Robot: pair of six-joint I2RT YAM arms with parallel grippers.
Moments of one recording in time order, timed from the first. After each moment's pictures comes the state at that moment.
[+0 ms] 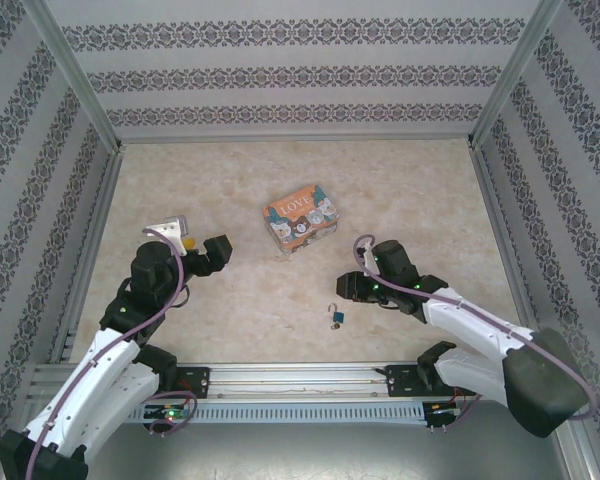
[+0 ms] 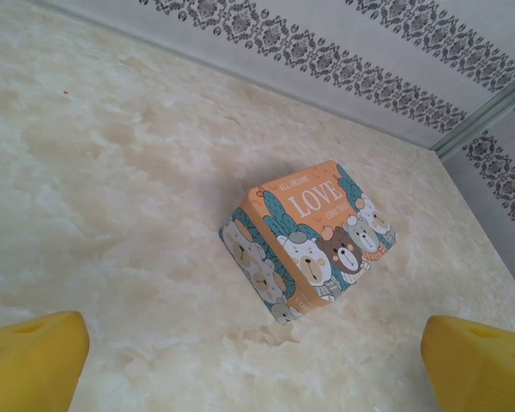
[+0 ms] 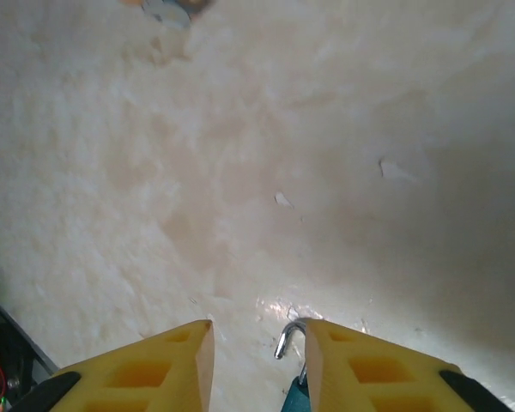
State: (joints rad) left arm -0.32 0.62 0.52 -0.25 0.03 -0.52; right arm 0.50 1.06 0.46 -0.24 -0.39 0.63
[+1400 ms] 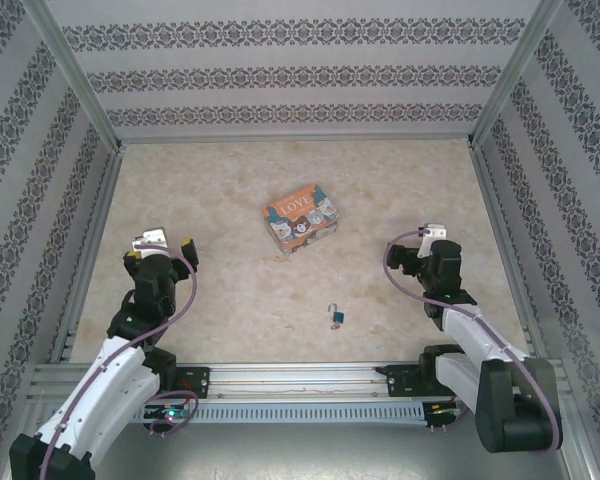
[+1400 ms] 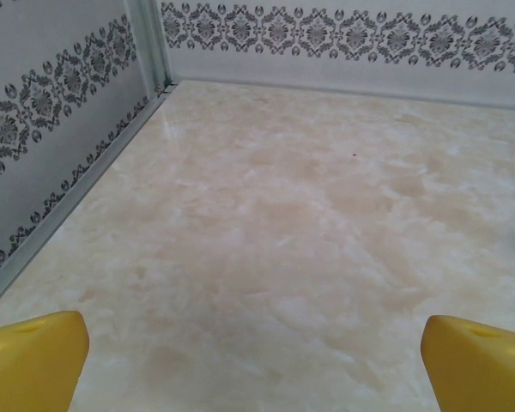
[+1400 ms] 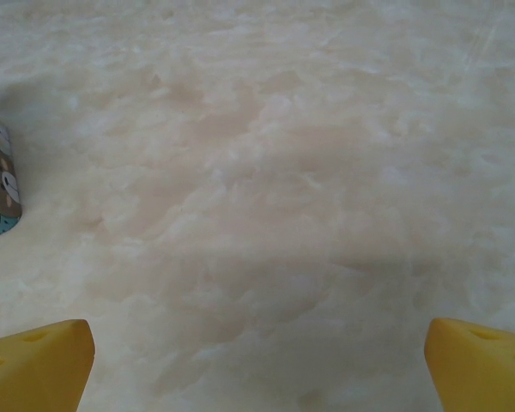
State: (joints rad) left arm -0.26 0.57 0.35 -0.16 -0.54 -0.19; right arm 0.01 1.01 0.26 0.25 -0.06 0.13
